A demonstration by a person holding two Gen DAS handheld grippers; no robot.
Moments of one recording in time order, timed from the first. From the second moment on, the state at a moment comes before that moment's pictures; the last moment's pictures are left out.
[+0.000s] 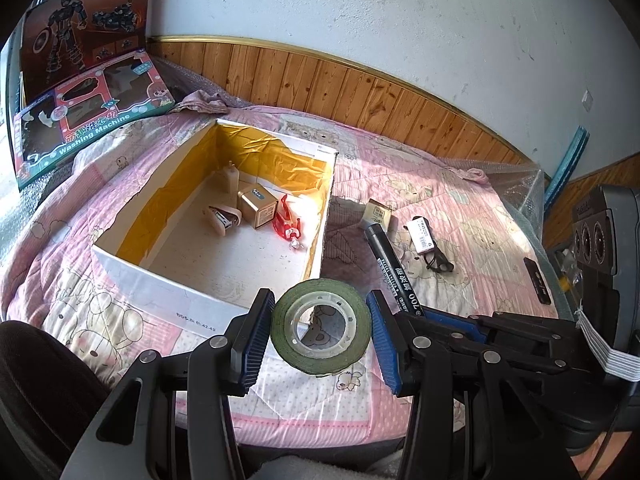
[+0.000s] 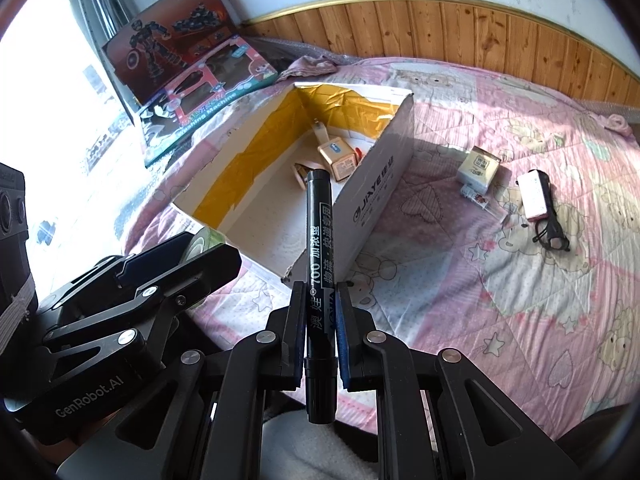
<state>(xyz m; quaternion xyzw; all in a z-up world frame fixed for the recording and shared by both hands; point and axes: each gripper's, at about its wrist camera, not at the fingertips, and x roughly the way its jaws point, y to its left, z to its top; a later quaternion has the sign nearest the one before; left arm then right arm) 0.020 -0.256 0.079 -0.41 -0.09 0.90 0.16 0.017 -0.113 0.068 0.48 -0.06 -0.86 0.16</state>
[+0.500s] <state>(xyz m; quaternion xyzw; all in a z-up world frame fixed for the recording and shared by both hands) 0.010 -0.281 0.089 -0.40 -0.08 0.90 0.11 -0.001 -0.140 0.081 0.47 -0.04 -0.86 0.17</state>
